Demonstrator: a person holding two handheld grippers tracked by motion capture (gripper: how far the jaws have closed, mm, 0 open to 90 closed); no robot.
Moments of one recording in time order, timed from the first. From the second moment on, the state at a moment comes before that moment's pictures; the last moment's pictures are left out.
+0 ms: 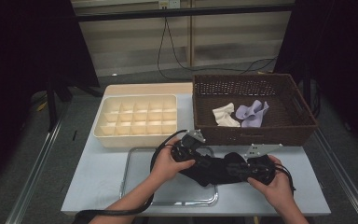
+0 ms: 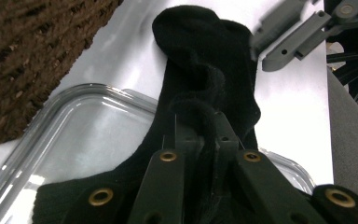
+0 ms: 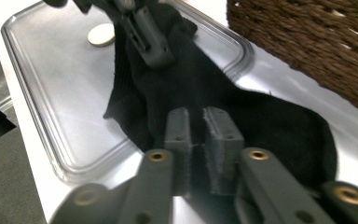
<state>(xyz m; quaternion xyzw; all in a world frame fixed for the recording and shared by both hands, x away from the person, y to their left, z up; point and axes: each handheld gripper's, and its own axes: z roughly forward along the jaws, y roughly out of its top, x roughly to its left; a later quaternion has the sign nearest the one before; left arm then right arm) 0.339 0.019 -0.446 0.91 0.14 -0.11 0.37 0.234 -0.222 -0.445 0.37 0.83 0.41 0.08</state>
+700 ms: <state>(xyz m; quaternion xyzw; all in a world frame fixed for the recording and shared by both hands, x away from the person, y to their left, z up) 0.325 0.016 -0.437 0.91 0.10 -0.12 0.39 0.259 -0.195 -0.475 0.40 0.83 0.37 0.10</state>
